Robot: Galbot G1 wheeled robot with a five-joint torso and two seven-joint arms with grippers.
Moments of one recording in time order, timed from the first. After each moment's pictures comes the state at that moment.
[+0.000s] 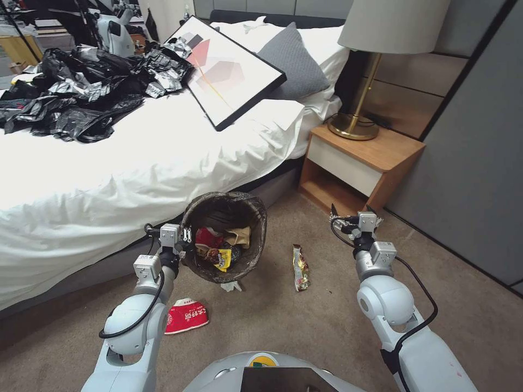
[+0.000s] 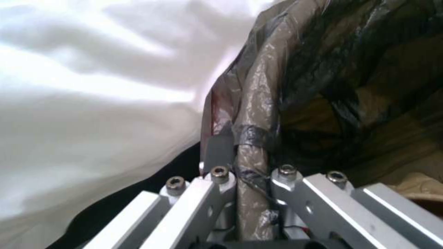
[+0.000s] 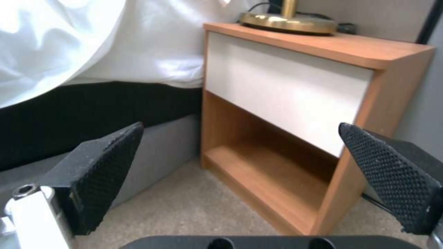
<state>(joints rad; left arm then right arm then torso) 1.52 -1.47 -0.60 -2.25 -0.08 0.37 0.07 -1.37 1.18 0.48 2.08 0.29 -0.20 0.33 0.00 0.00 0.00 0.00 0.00</state>
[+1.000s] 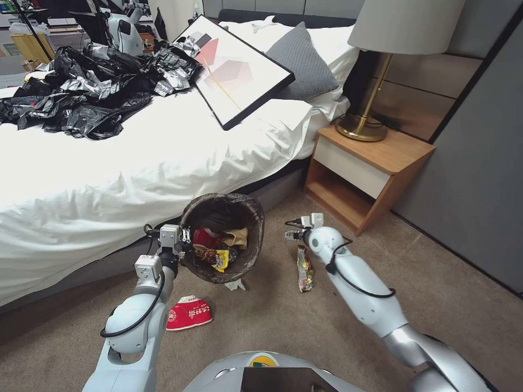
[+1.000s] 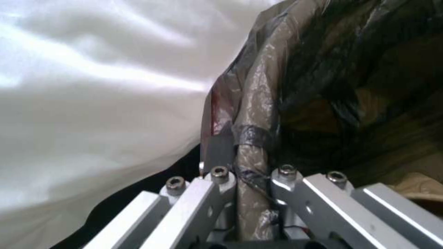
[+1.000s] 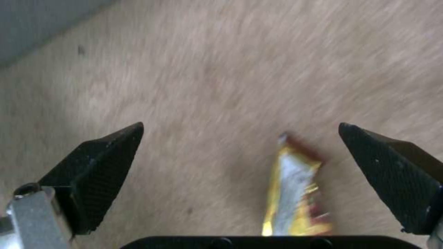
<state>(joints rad) 1.52 -1.47 -0.60 -2.23 -0.05 0.36 0.08 -0.76 1.26 0.06 1.32 0.82 -0.74 0.43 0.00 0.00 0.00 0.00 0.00</state>
